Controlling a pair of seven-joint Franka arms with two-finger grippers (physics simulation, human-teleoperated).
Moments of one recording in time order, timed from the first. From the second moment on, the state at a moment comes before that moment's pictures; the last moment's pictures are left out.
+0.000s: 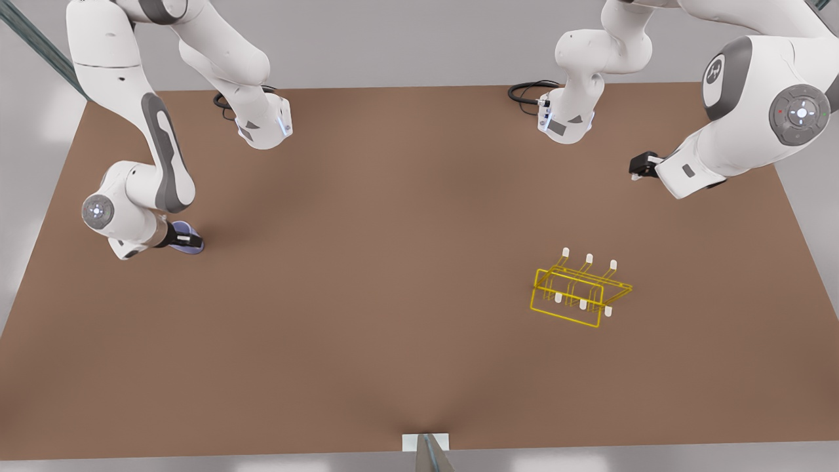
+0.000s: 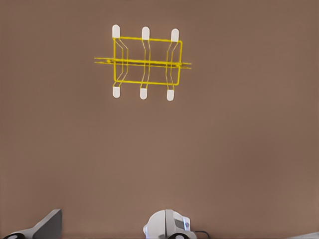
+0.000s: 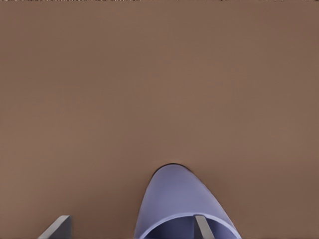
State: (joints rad) left arm -0.09 0.13 -0.04 -1.34 0.03 1.17 0.13; right arm -0.41 0.19 0.14 -2.30 -0.10 2.31 -0.04
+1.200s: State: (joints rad) left arm -0.09 0.12 -0.04 -1.34 0.03 1.16 0.12; right arm -0.15 0.35 0.29 -1.94 0.50 2.21 -0.01
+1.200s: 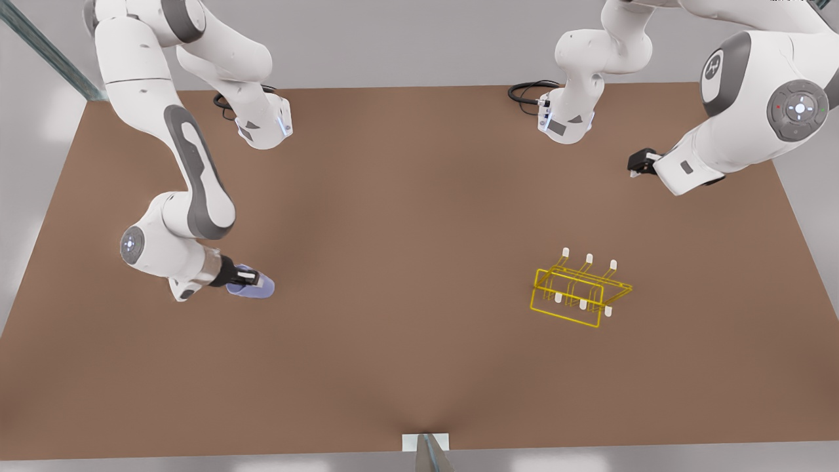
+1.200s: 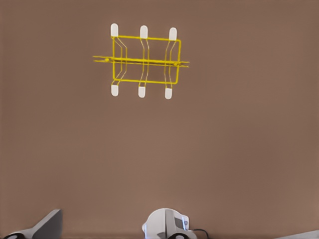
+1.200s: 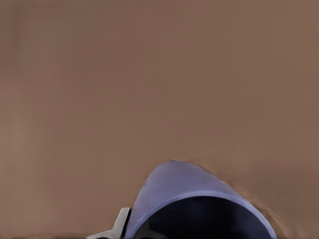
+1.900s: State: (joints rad) left arm -0.09 0.11 -0.04 -1.45 0.02 1.33 0.04; right arm 0.26 0.96 0.52 -1.48 1.21 2.50 -0.14
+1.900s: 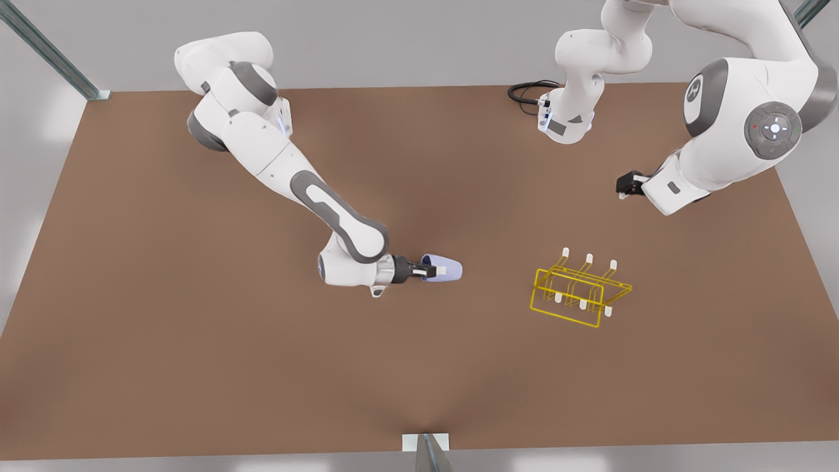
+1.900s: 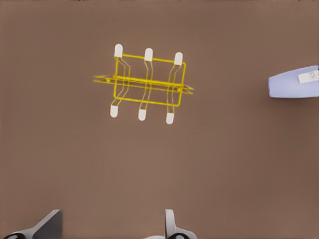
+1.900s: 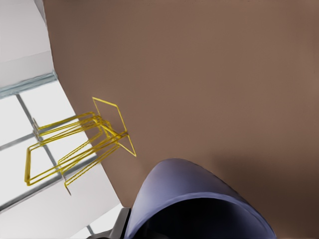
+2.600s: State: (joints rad) left arm -0.09 0.13 -0.04 -1.45 0.03 1.36 0.01; right arm 0.22 1.00 0.54 -1.50 1.25 2.54 -0.44
